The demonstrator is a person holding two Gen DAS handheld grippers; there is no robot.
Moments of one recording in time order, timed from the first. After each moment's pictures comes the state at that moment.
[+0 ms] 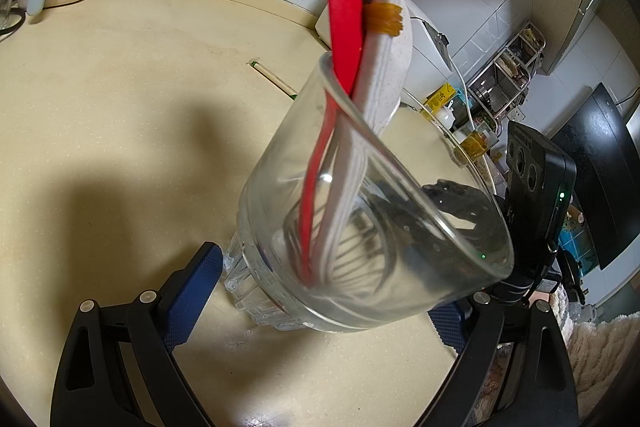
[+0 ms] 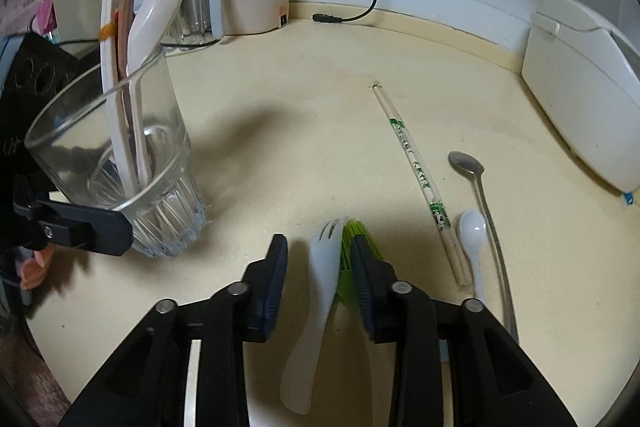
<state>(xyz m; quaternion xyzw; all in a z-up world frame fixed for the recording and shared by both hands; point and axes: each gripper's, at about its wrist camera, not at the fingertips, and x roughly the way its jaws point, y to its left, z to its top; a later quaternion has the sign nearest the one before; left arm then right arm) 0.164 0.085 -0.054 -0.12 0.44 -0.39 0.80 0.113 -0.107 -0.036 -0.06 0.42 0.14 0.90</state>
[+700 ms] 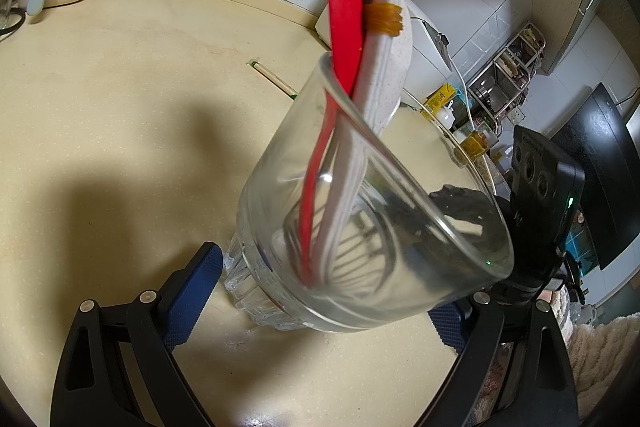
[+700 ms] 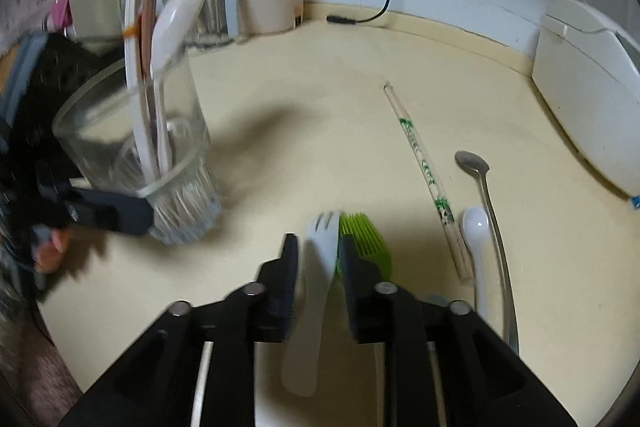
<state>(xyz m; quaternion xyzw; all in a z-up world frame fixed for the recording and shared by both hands) 0.164 0.085 -0.054 -0.12 0.44 -0.39 0.80 0.104 -0.105 -0.034 -0.07 0.42 0.17 0.89</state>
